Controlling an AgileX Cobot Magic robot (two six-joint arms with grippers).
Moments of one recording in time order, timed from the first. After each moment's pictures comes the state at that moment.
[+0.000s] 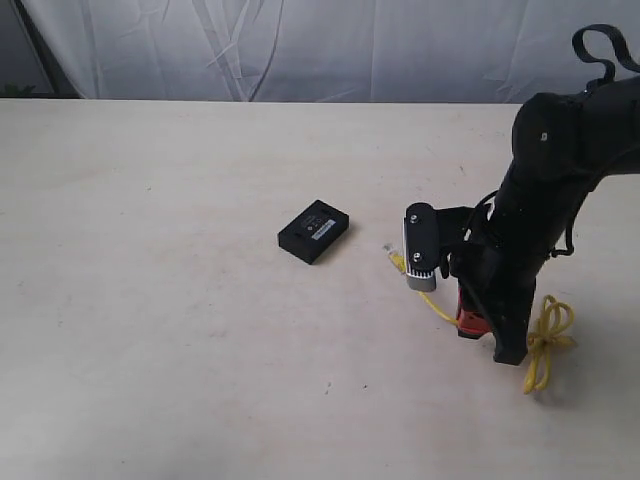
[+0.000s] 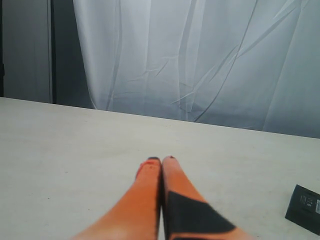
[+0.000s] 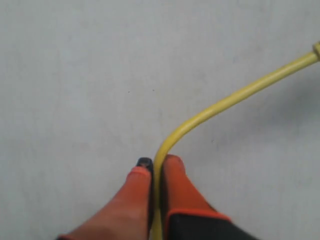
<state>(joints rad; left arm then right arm) -0.03 0.01 0.00 -0.18 0.12 0.00 0.39 1.78 -0.97 0.21 0.87 -1.23</state>
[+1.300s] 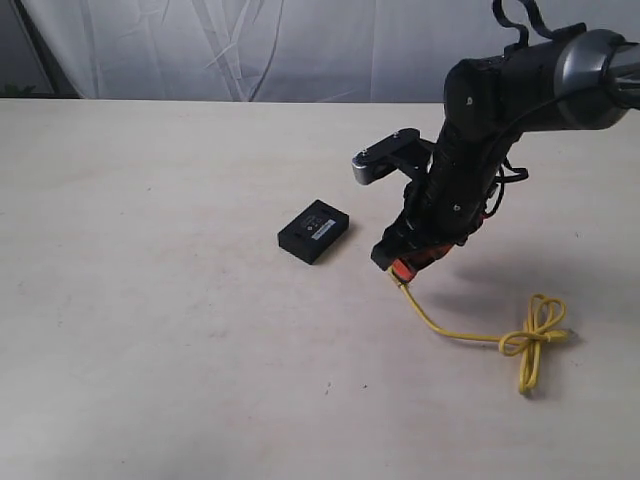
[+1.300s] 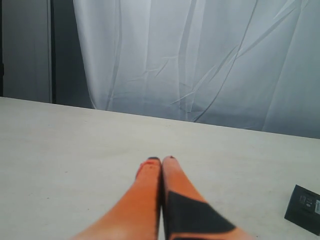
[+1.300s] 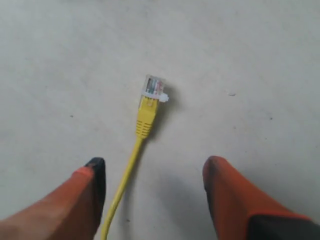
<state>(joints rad) -0.03 0.01 0.00 -0.18 0.13 0.00 0.45 1.95 -1.25 0.12 0.83 -0.34</state>
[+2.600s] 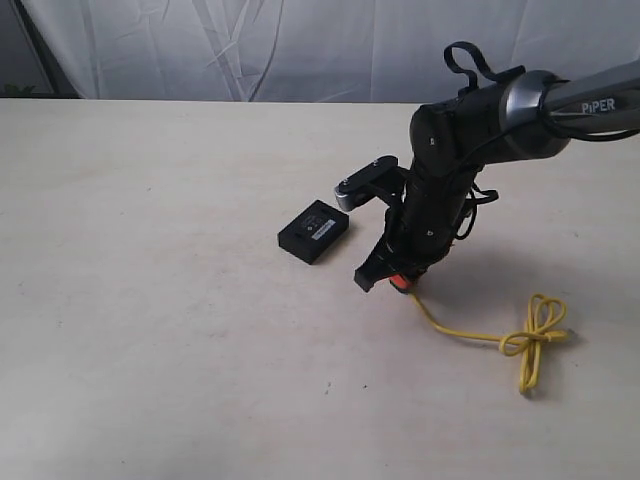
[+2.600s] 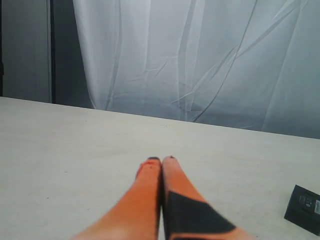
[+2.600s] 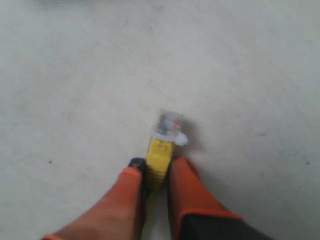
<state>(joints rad) -0.03 0.01 0.00 -0.18 0.13 0.00 0.50 2.08 -1.27 0.07 0.75 -0.29</state>
